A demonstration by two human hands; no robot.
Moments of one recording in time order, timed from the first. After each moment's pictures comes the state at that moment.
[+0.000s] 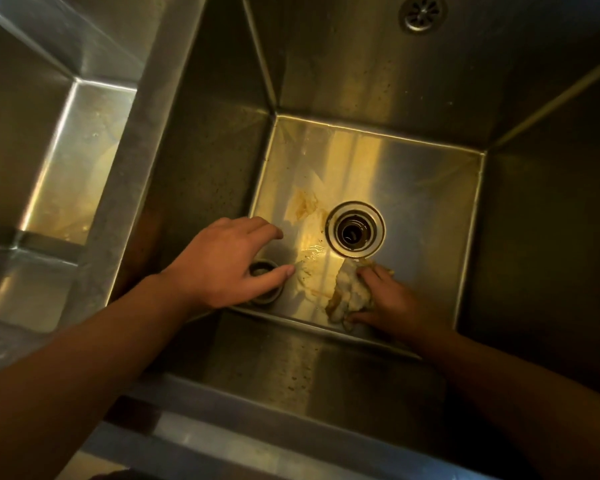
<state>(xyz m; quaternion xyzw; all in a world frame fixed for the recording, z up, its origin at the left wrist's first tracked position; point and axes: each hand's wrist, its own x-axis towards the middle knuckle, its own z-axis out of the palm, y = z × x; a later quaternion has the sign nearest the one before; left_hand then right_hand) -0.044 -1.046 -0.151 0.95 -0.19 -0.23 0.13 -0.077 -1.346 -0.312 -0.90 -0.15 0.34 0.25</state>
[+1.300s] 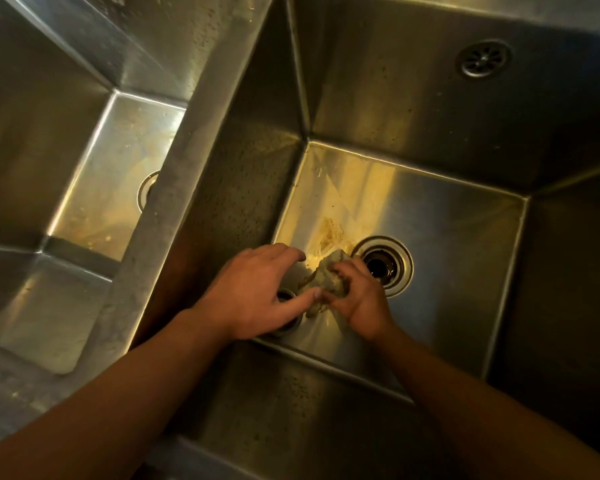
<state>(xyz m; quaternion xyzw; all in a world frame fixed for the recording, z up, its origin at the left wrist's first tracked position) -0.033 -1.048 -0.168 0.96 -0.08 -0.22 0.18 -0.026 -1.247 -0.346 -0.87 -0.09 0.20 0.44</state>
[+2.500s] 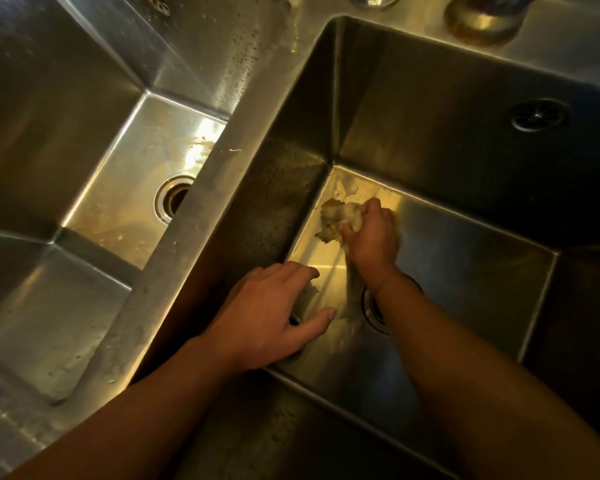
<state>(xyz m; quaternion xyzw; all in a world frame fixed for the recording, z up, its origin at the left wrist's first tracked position) -0.025 -1.049 -0.168 0.95 -0.01 -0.19 0.24 0.120 -1.193 -0.330 -0.92 0.01 0.14 0.35</state>
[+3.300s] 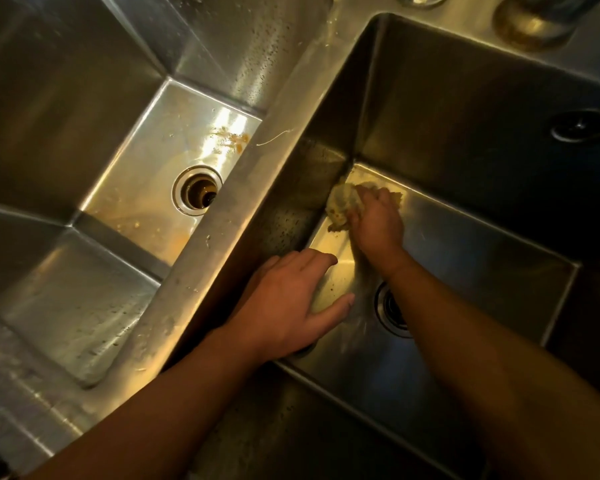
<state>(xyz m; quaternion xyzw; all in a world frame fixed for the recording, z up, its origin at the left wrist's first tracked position) -0.022 -1.047 -0.165 0.96 0.01 -0.15 0.25 0.146 -1.169 -0.341 -0.95 -0.10 0.15 0.25</state>
